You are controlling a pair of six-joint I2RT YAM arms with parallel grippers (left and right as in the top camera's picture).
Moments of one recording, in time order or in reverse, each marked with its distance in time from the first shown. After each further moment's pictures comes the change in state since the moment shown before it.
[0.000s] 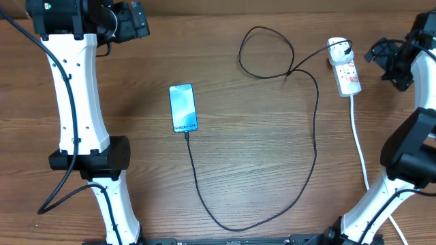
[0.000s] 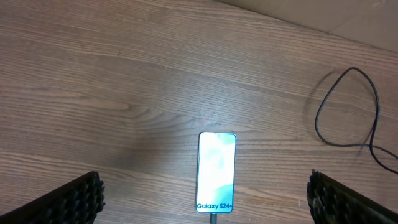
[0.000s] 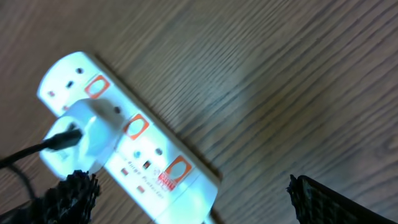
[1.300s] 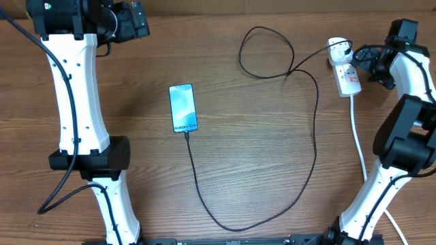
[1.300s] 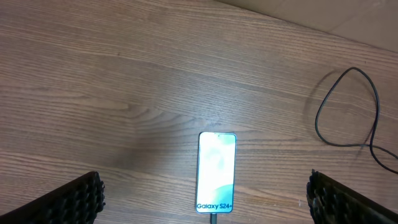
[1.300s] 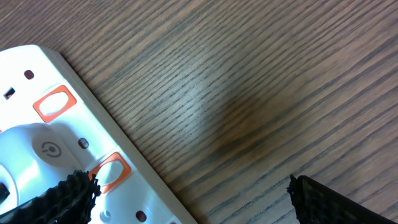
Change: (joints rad) left arm 0.000 0.000 0.000 0.000 0.000 0.000; right arm 0.052 0.118 -0.026 0.171 0.091 -0.098
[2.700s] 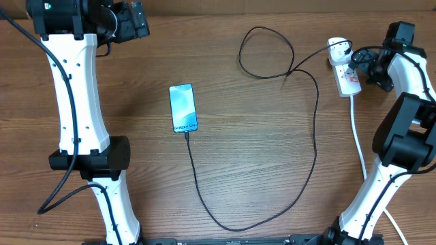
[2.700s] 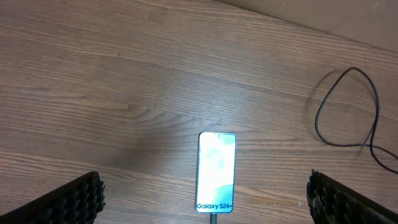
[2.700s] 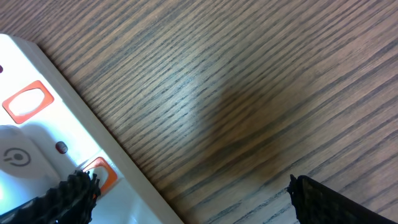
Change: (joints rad) left arm 0.000 0.000 0.000 0.000 0.000 0.000; right arm -0.001 0.032 0.000 0.008 -0.008 0.000
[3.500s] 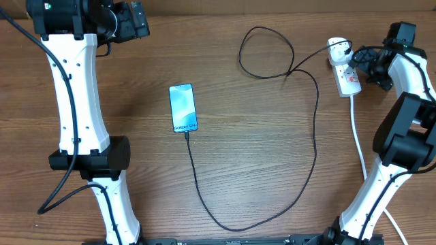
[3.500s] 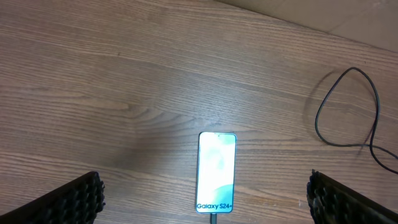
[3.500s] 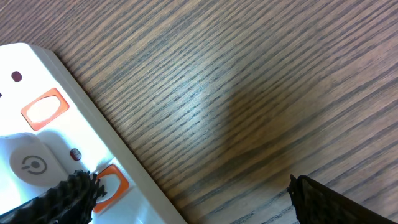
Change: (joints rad) left arm 0.000 0.000 0.000 0.000 0.000 0.000; right arm -0.003 0.006 0.000 0.028 -0.042 0.000
